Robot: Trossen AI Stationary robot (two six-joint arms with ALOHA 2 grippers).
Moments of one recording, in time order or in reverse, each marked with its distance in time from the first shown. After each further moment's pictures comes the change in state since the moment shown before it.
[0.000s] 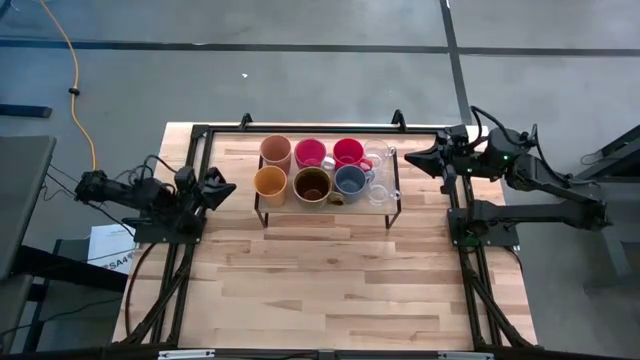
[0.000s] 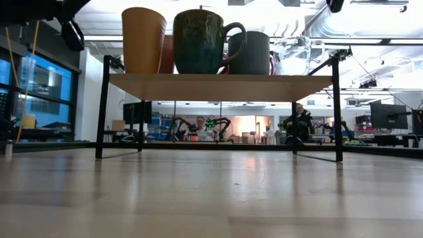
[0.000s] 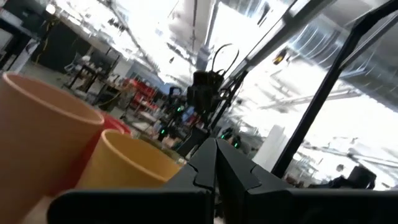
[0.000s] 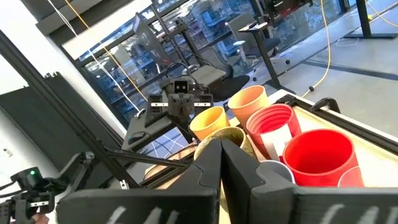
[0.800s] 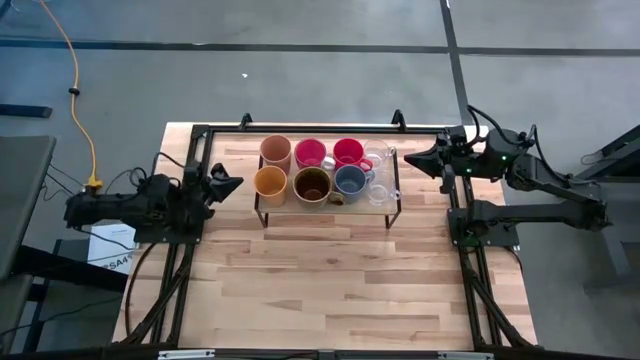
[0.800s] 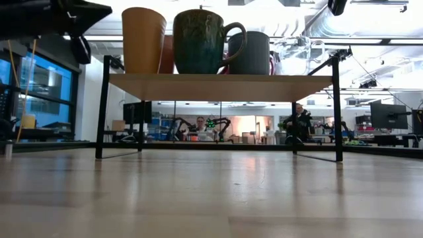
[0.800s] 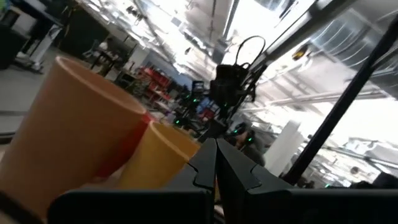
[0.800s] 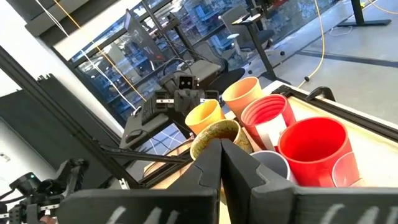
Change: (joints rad) left arm 0.327 0.004 -0.009 -0.095 0.261 -0.175; right arm 0.000 -0.001 0.000 -0.036 0.013 0.031
